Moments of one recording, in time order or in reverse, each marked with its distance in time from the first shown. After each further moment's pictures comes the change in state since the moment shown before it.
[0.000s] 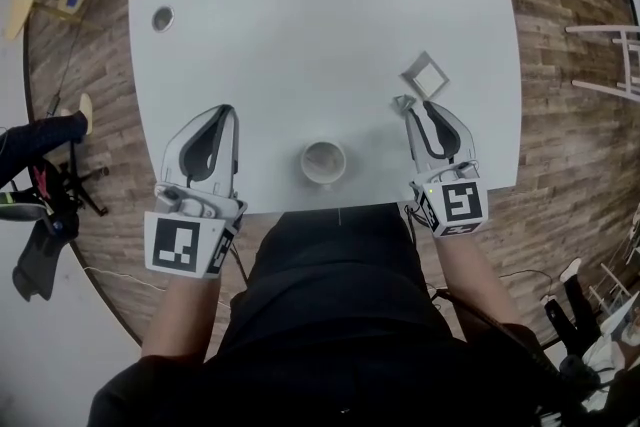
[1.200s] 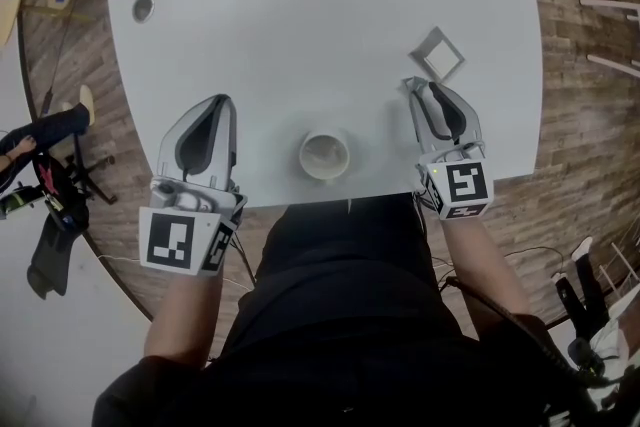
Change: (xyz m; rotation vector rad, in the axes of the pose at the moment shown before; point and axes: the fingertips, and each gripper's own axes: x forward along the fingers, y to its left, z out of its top) left arm 0.017 0.004 -0.024 -0.066 0.098 -0.016; right arm 0.020 -0.003 -0.044 0.031 0.103 0.002
